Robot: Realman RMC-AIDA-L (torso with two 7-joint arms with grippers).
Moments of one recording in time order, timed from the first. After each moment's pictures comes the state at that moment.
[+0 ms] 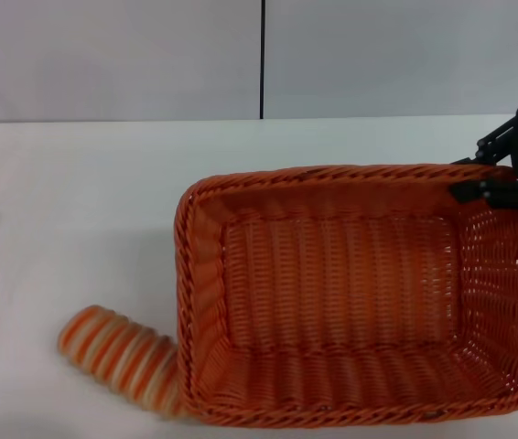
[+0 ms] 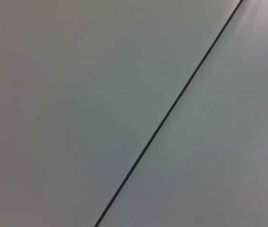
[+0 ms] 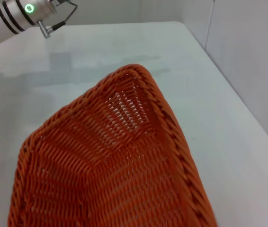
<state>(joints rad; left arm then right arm) -0.20 -2.07 -0.01 -0.21 1.30 1.82 -0.66 0.65 1.91 -0.90 -1.04 0.98 1.83 -1.63</state>
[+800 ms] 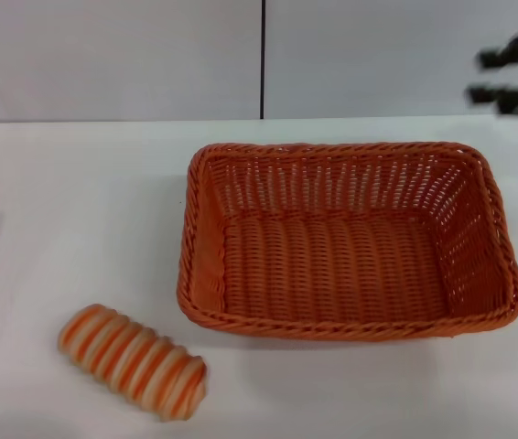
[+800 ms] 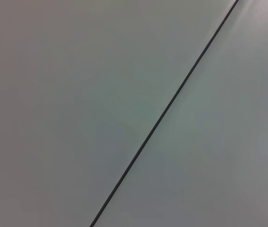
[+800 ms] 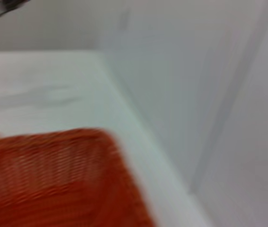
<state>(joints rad) -0.20 -2.07 0.00 -0.20 1.30 1.82 -0.66 0.65 1.93 -0.69 -0.98 1.00 1.63 -1.70</state>
